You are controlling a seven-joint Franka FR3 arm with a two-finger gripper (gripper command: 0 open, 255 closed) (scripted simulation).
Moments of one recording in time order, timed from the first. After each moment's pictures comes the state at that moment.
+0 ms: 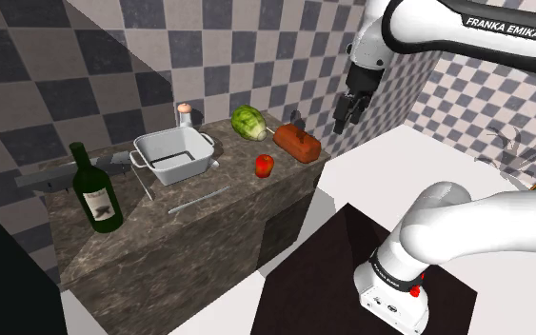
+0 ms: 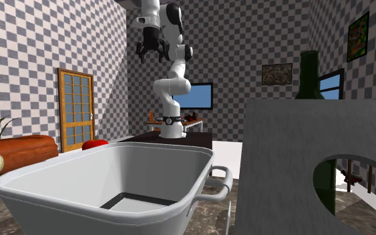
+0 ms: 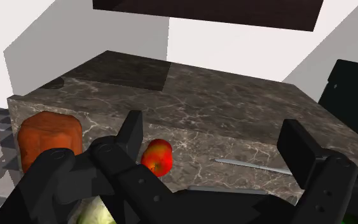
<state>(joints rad) 0.01 -0.82 -0.02 -2.39 -0.03 1.55 -0.05</state>
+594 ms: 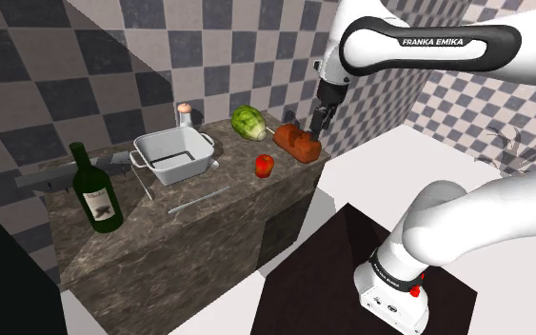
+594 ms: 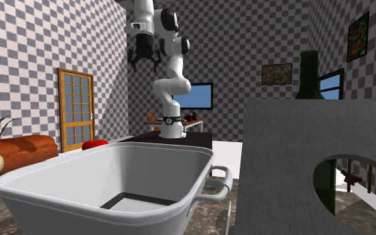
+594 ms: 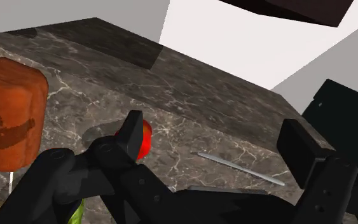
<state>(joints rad) 0.07 -0.62 -0.08 -2.42 -0.05 1.78 -0.24</state>
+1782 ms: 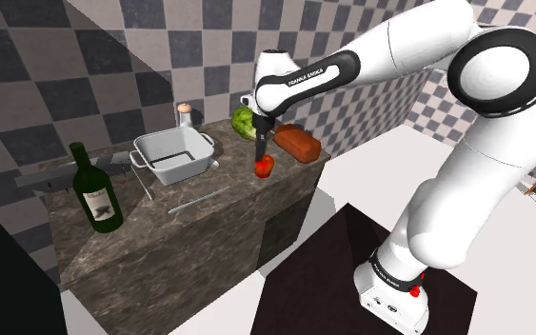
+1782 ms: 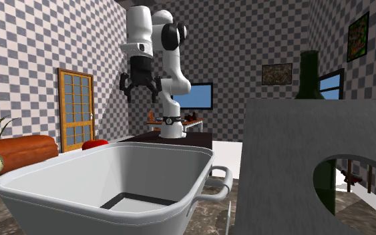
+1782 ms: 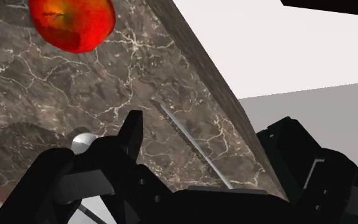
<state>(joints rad) 0.22 0.02 -0.12 -2.20 0.02 2.22 -0.73</state>
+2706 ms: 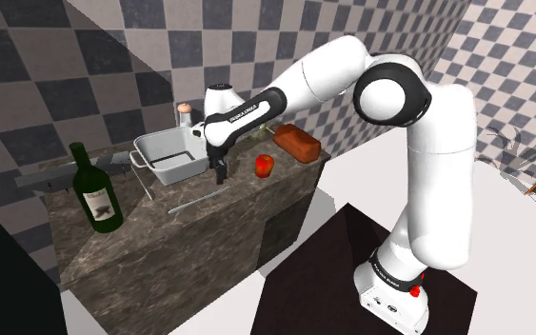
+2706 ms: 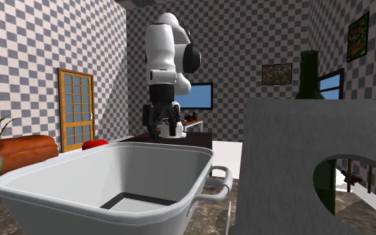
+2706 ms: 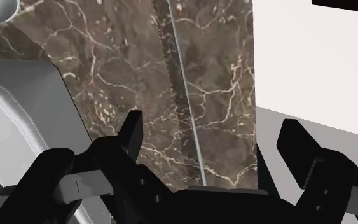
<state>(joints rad) 0.27 0.48 0.00 -1.86 0.05 2.35 -1.03</state>
